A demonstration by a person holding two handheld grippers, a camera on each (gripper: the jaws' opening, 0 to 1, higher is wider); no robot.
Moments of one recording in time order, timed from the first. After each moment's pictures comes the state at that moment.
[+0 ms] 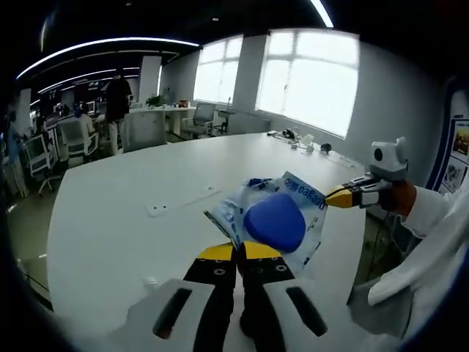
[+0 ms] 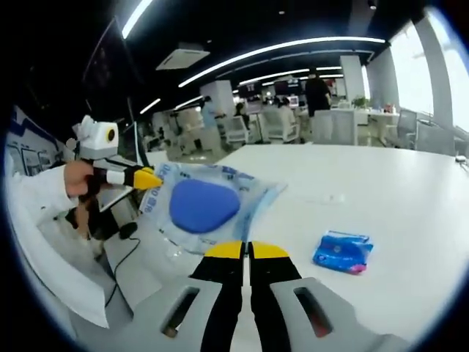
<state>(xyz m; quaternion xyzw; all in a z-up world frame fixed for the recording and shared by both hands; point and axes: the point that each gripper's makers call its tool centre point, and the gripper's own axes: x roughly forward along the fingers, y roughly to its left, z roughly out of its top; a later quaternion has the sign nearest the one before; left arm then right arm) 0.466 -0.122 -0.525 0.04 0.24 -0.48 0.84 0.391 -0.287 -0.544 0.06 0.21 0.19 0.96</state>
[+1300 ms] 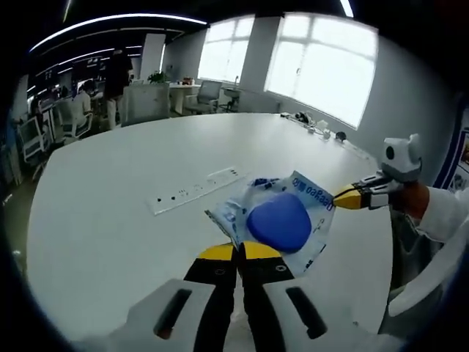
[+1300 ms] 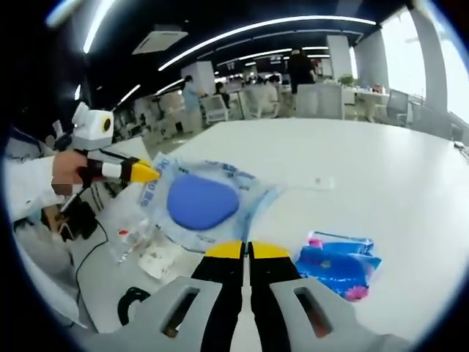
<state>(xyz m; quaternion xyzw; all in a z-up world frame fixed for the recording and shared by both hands) 0.592 -0.169 -0.634 0.05 0.31 -0.47 0.83 0.504 -0.326 -0.648 0.06 0.29 0.14 0.95</state>
